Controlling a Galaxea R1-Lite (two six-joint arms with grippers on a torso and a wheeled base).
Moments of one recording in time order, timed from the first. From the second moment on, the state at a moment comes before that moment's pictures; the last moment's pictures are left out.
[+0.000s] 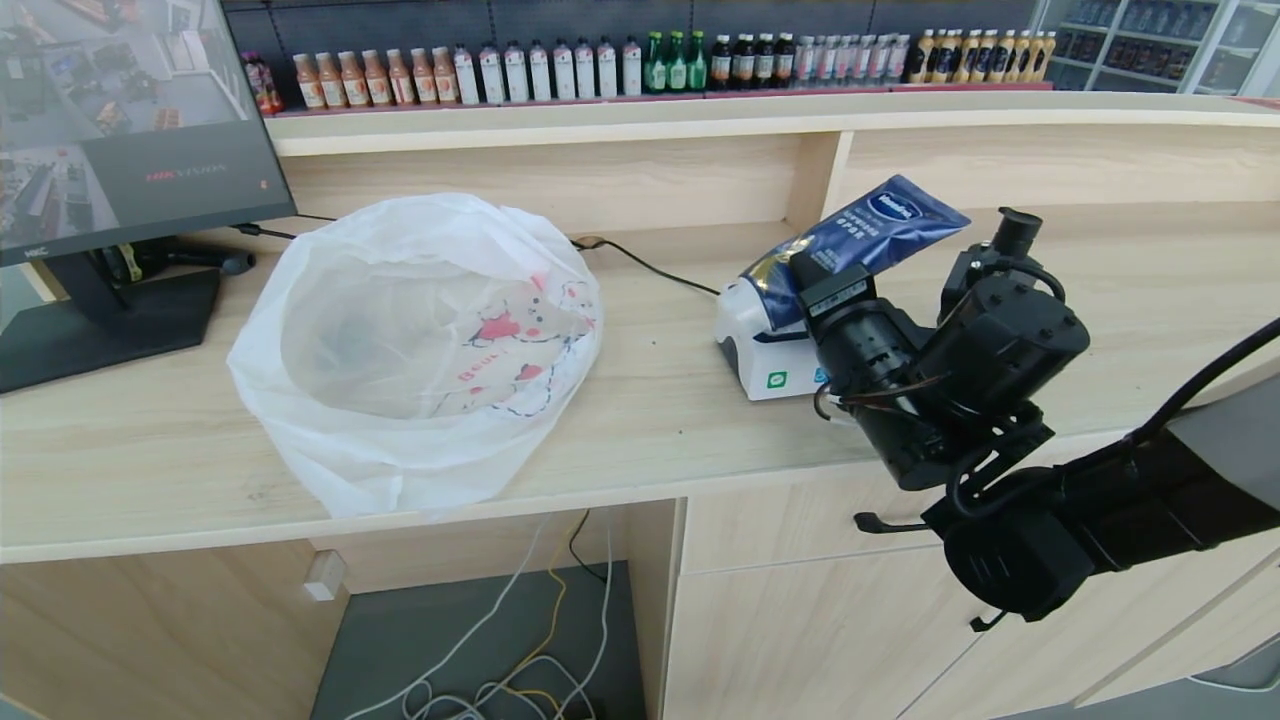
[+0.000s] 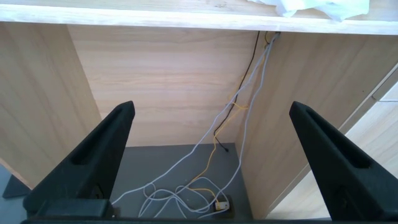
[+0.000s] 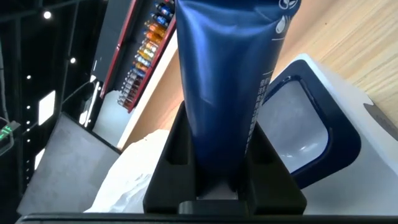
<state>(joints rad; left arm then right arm) 0.00 0.00 0.00 0.00 0.00 0.00 0.55 2.00 -0.95 -1.41 -0.33 0.87</state>
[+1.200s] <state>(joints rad) 0.00 0.00 0.00 0.00 0.00 0.00 0.54 1.99 -0.99 -1.30 -0.34 1.03</state>
